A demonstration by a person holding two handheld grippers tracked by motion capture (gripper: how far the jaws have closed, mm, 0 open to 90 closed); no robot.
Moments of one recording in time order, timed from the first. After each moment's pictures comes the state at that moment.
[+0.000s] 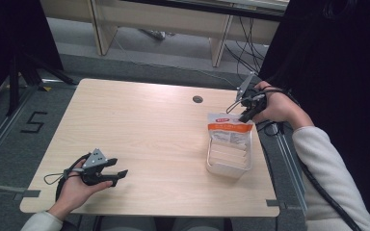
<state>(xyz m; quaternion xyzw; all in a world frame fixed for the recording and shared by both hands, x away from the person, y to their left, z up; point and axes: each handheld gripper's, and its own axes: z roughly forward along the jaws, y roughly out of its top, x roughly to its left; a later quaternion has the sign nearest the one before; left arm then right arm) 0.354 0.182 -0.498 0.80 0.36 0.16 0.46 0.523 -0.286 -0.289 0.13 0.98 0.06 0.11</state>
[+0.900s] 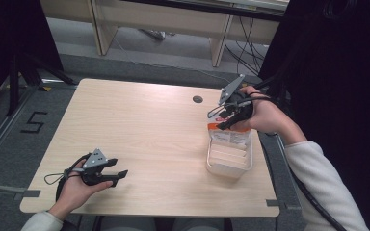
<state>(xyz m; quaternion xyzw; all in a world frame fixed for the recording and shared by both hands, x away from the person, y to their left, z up) 0.353 0.181 -0.498 0.79 0.37 0.15 0.46 0.472 -0.228 -0.277 0.13 0.97 0.17 0.12</state>
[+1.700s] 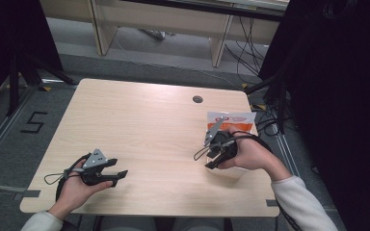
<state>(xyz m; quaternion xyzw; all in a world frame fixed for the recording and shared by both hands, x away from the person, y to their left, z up) 0.353 0.181 -0.498 0.79 0.37 0.16 0.46 0.414 -0.207 -0.360 0.13 0.98 0.14 0.03</state>
